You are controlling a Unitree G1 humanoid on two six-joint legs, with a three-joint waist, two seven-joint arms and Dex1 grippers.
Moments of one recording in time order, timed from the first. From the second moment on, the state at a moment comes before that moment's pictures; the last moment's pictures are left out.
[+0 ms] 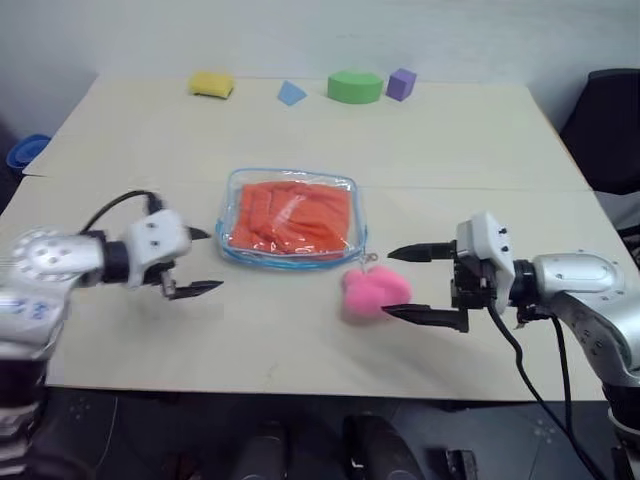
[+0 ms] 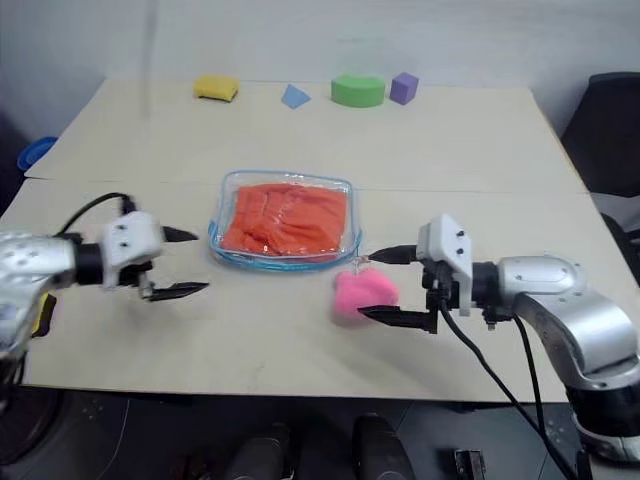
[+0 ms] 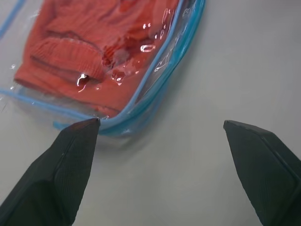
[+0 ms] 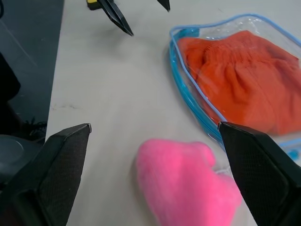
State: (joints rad) left arm -0.53 0.96 -0.09 0.11 -0.09 0.10 -1.04; right arm -0.34 -0.84 -0.07 -0.47 0.63 0.64 1.05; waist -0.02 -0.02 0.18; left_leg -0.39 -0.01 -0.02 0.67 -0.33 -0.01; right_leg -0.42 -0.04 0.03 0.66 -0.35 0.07
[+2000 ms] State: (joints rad) left arm -0.30 0.98 0.13 -0.22 -0.46 0.35 -1.21; right arm 0.04 -0.88 -0.14 -0.41 0.57 0.57 1.03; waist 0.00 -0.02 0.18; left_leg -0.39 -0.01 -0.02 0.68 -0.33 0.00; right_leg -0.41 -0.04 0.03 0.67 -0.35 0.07
